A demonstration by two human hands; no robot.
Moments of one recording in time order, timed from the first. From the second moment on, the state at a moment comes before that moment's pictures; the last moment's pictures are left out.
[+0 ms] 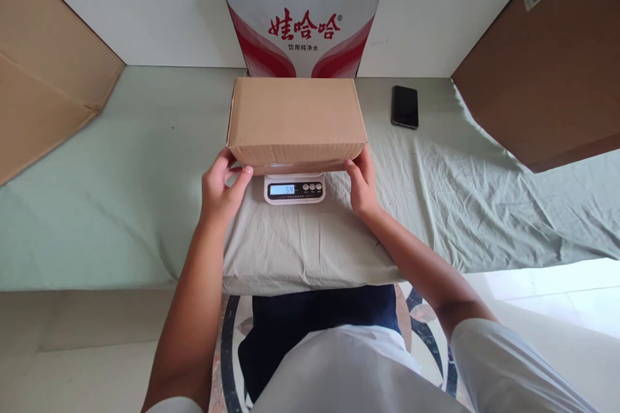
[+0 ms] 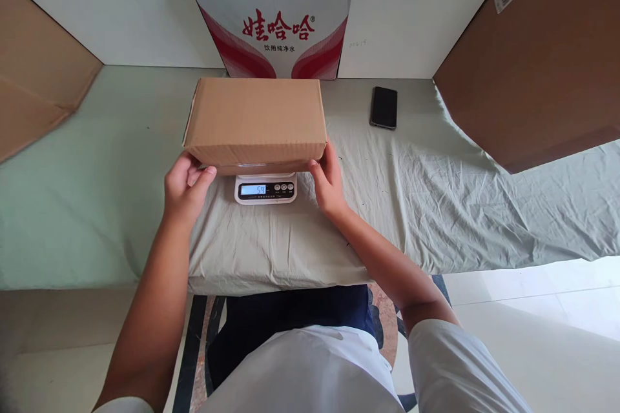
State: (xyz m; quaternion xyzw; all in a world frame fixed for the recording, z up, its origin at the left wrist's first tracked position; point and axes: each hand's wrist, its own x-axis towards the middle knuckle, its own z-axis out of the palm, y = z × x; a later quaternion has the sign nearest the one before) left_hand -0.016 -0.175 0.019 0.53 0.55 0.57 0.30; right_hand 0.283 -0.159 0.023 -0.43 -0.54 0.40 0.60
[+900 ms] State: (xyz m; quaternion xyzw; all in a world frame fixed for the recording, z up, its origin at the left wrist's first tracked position) left_hand -0.004 0.019 -0.005 0.38 0.45 0.67 0.45; right_hand 0.256 0.037 -0.031 -0.43 -0.60 0.32 0.59
